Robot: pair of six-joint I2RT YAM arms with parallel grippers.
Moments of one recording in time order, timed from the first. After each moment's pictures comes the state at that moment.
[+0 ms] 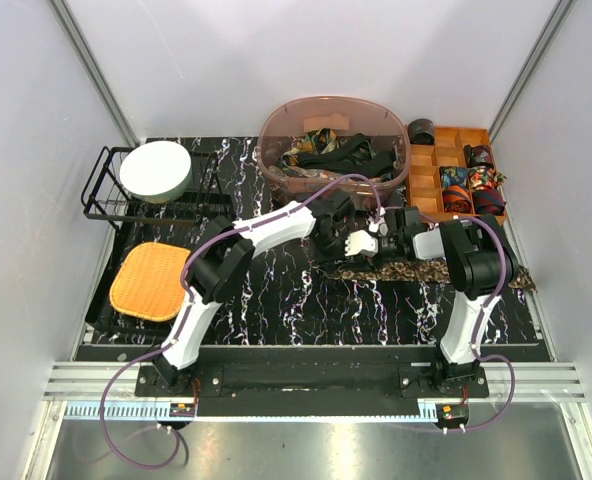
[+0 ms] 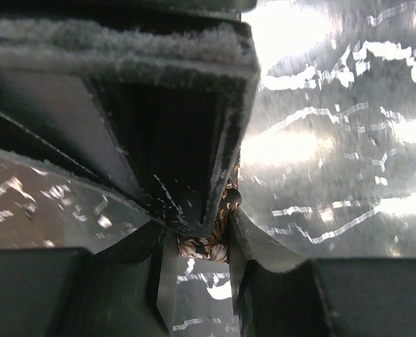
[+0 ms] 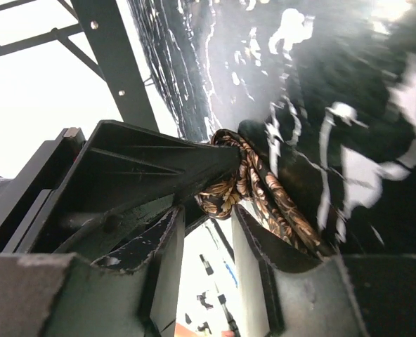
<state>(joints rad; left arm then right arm) -0.81 2.23 1.77 -0.85 0.44 0.76 0.17 1.93 0.82 0.20 -1.06 0.79</state>
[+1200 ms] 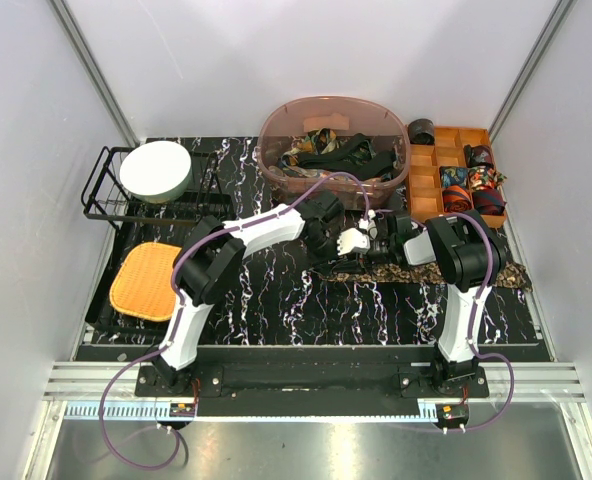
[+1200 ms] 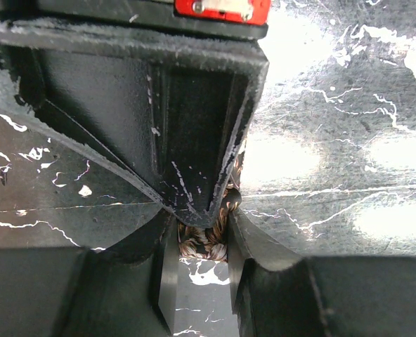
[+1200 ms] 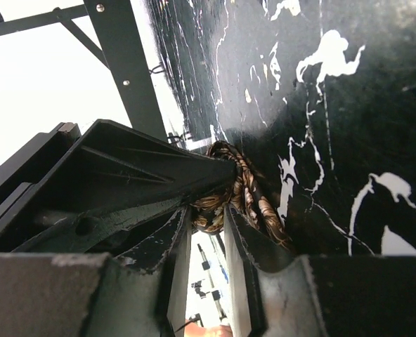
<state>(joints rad) -0.78 2.15 1.62 -0.75 0.47 0.69 0.24 2.03 0.79 0.46 -1.10 0.89</state>
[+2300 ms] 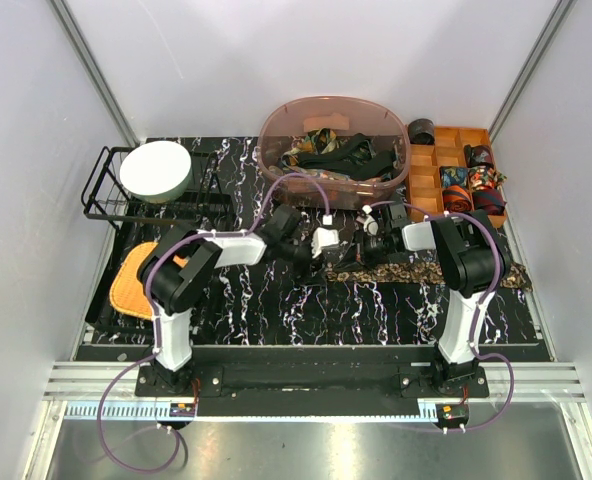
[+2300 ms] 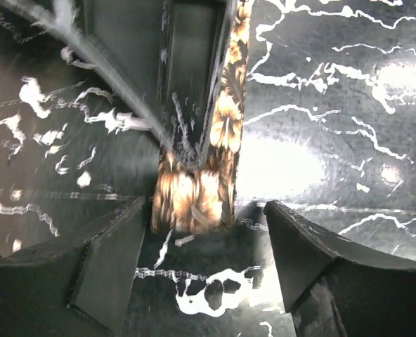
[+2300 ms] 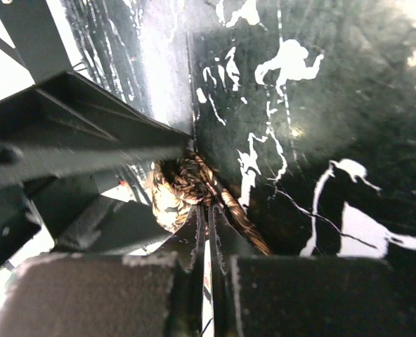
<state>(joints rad) -0.67 1.95 1.11 -0.06 0.72 0.53 0.26 1.98 0.94 -0.06 -0.91 0.53</state>
